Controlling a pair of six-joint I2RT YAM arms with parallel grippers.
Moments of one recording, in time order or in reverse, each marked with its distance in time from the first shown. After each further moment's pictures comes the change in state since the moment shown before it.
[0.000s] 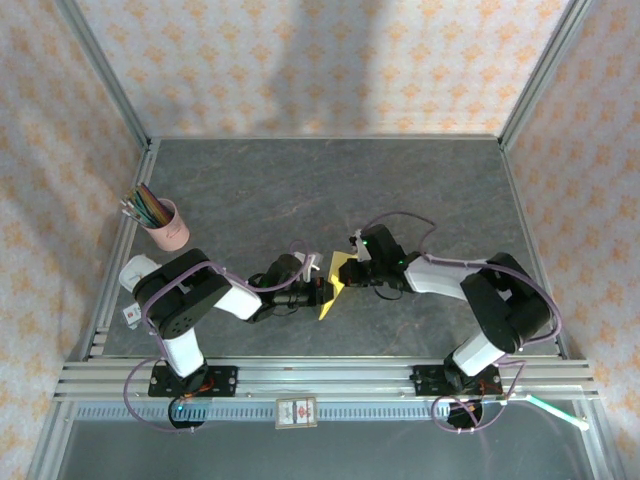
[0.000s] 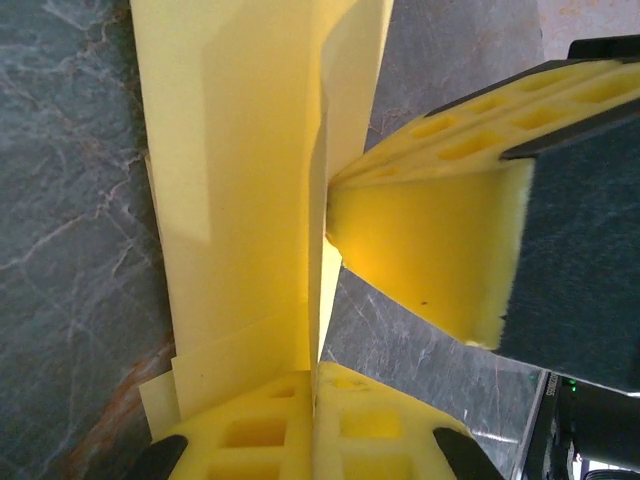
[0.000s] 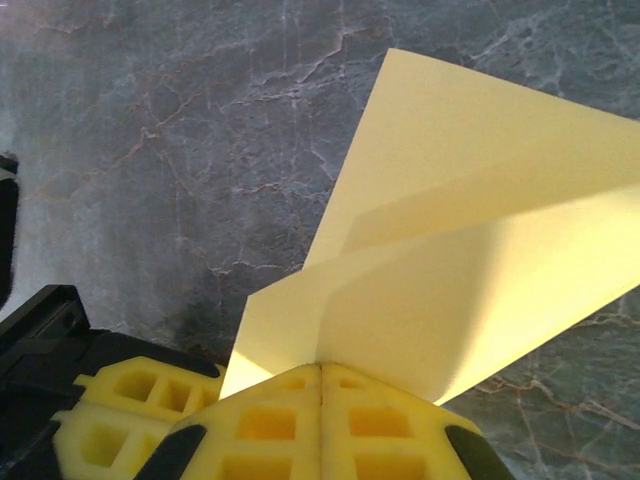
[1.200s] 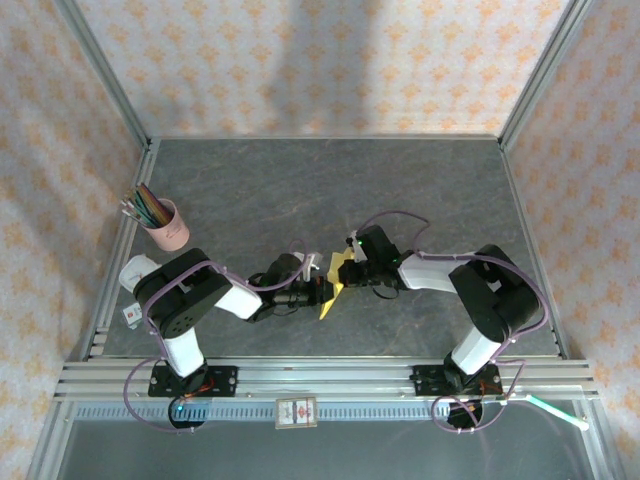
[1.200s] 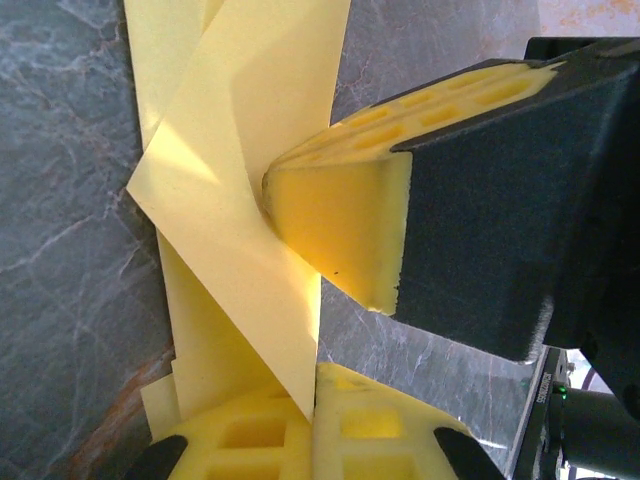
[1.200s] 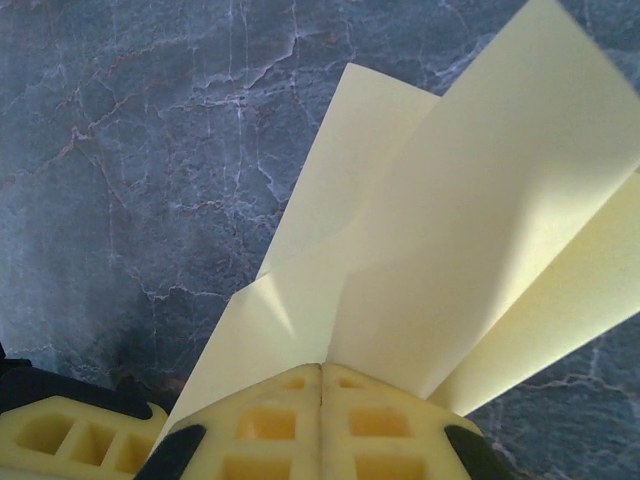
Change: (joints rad) left arm 0.002 0.001 0.006 -0.009 0.000 -0.027; right arm 0.006 0.071 0.027 0.003 0.059 -0.064
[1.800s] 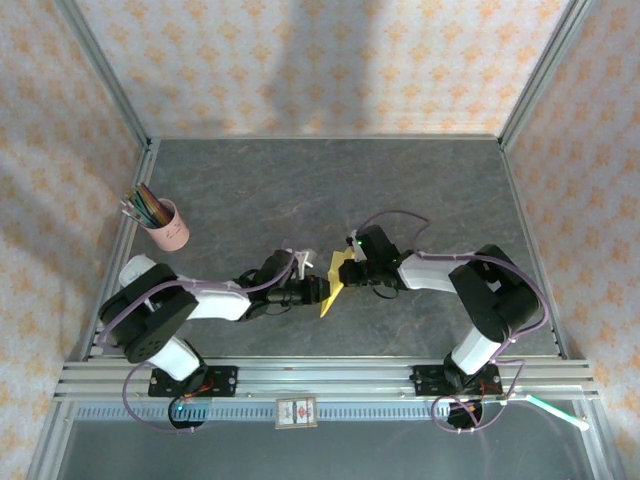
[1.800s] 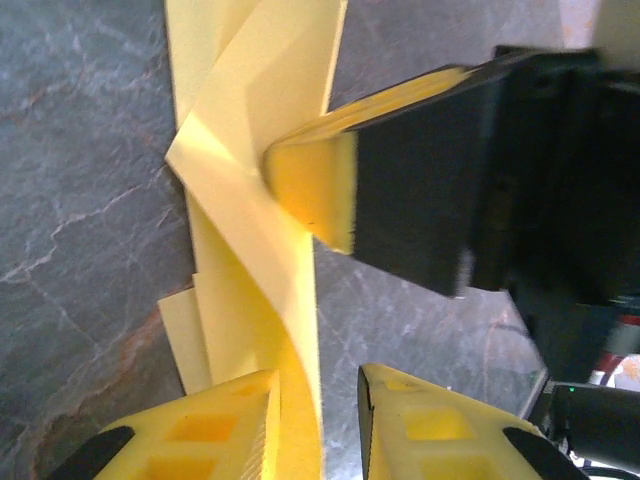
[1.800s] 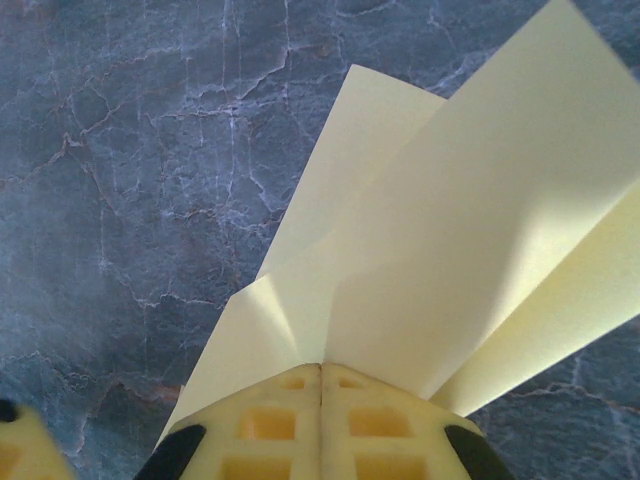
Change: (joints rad) left arm -0.001 -0.235 0.002 -0.286 -0.060 0.048; right arm 0.001 0.000 0.002 0.000 0.020 -0.011
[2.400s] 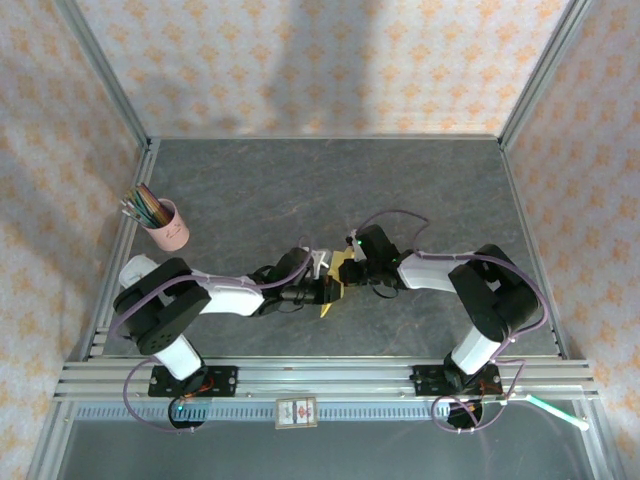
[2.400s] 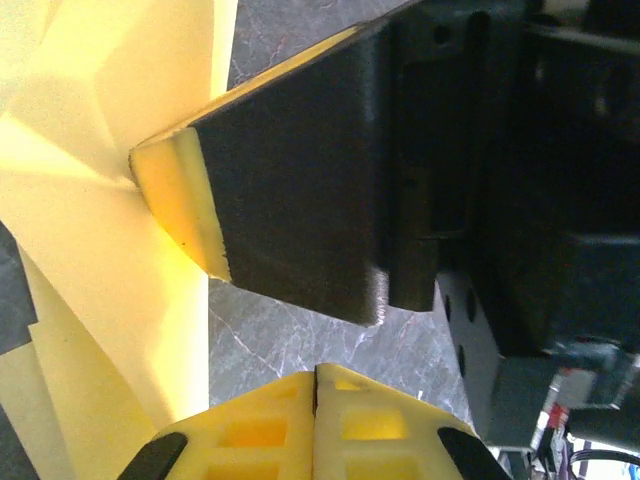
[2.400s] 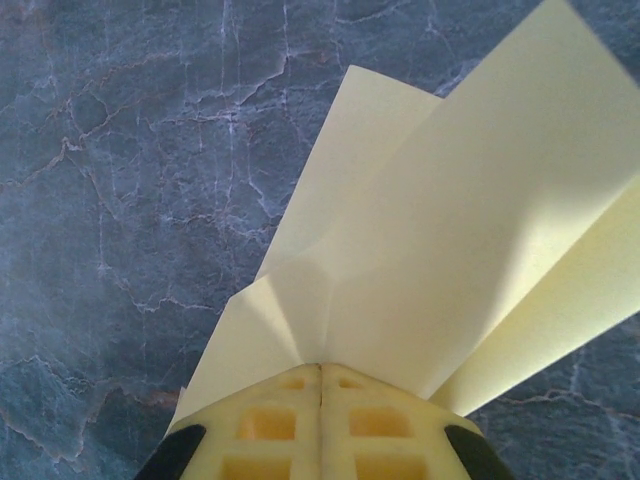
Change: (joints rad) left arm -0.060 0.110 0.113 -0.021 0.014 0.034; right arm 0.000 0.004 0.005 0.000 0.004 0.000
